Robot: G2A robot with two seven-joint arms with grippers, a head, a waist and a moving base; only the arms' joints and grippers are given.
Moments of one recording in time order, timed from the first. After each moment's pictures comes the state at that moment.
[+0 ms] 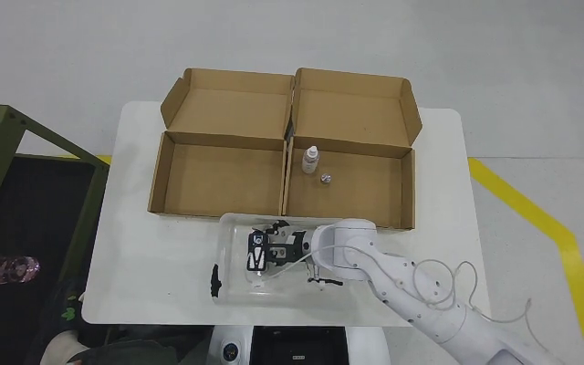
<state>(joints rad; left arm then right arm) -0.19 -0.18 -0.57 -1.44 2.04 -0.23 0.13 -0.93 -1.23 0.64 -1.69 -1.35 -0.63 0.55</state>
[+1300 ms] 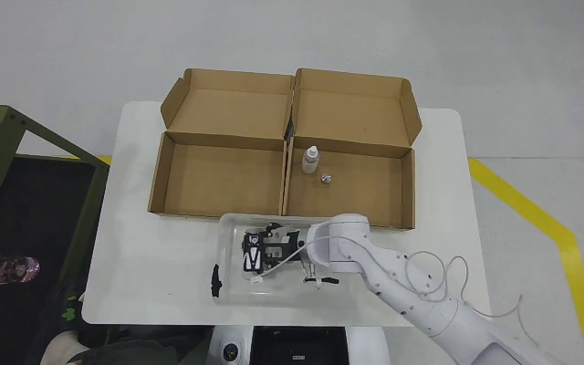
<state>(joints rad) -0.19 -0.18 -0.57 -1.44 2.04 -0.23 0.13 -0.92 -1.27 0.65 -1.64 -1.31 -0.71 0.50</state>
